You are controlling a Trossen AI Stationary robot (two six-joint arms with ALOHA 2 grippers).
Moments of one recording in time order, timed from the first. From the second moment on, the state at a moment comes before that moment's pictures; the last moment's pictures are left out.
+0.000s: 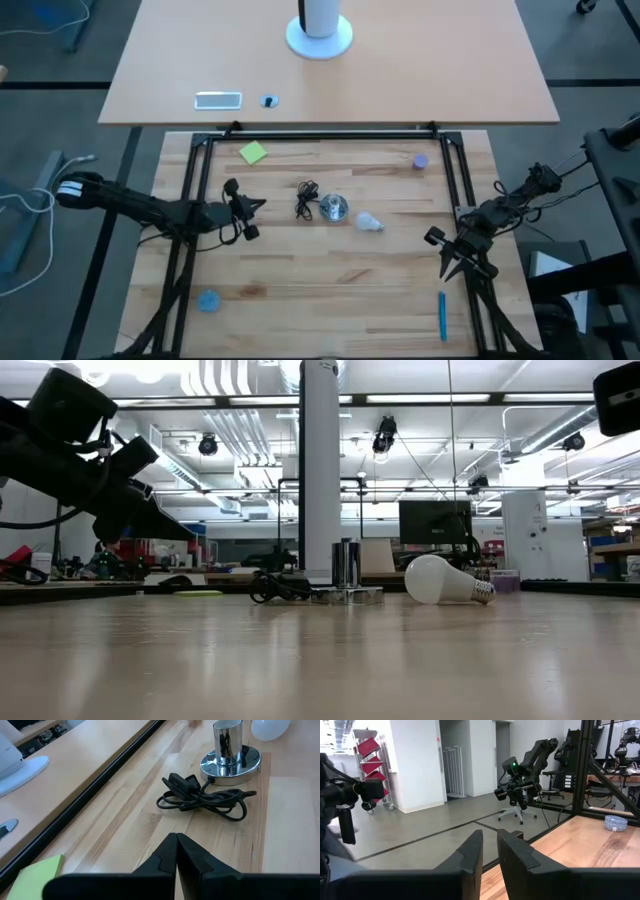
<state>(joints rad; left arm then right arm) -0.09 0.86 0.11 0.29 -0.62 0.02 0.57 0.06 0.02 0.13 -0.34 0.07</state>
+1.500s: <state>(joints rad) -0.10 0.85 0.21 0.79 -0.14 -0.14 0.55 0.06 0.04 0.32 0.07 -0.15</state>
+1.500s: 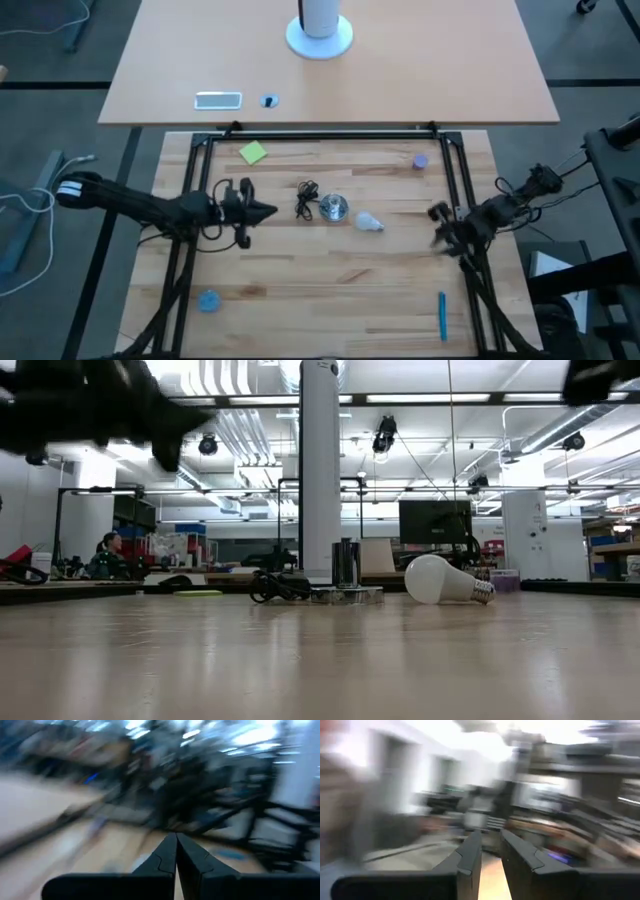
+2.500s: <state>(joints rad) -0.12 1.12 0.52 0.48 -0.22 -0.12 0.21 0.52 0.22 0.28 0.31 -0.13</state>
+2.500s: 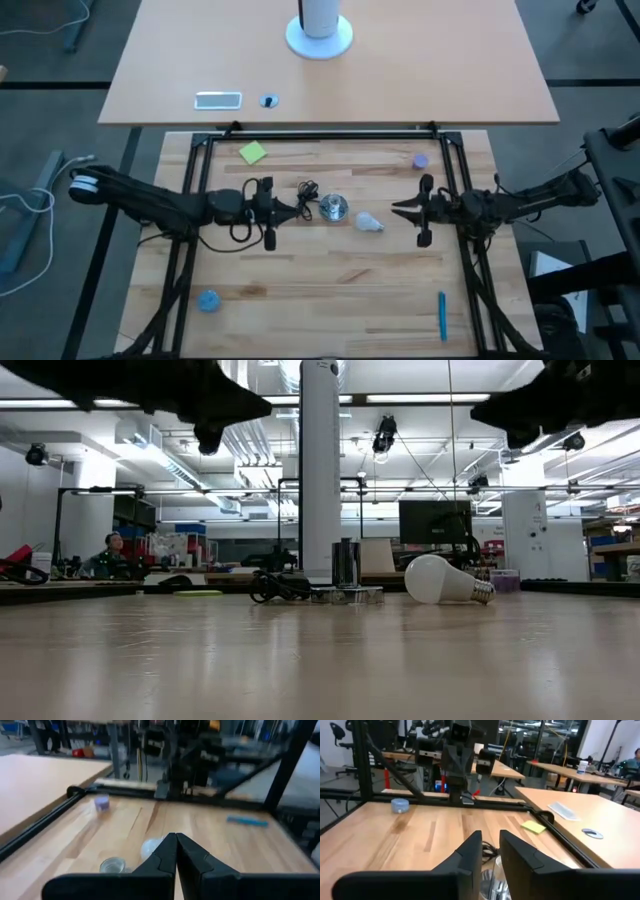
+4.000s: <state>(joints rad) -0.11 1.38 0.76 -0.05 -0.49 -0.11 0.16 1.10 0.64 -0.39 0.29 0.26</state>
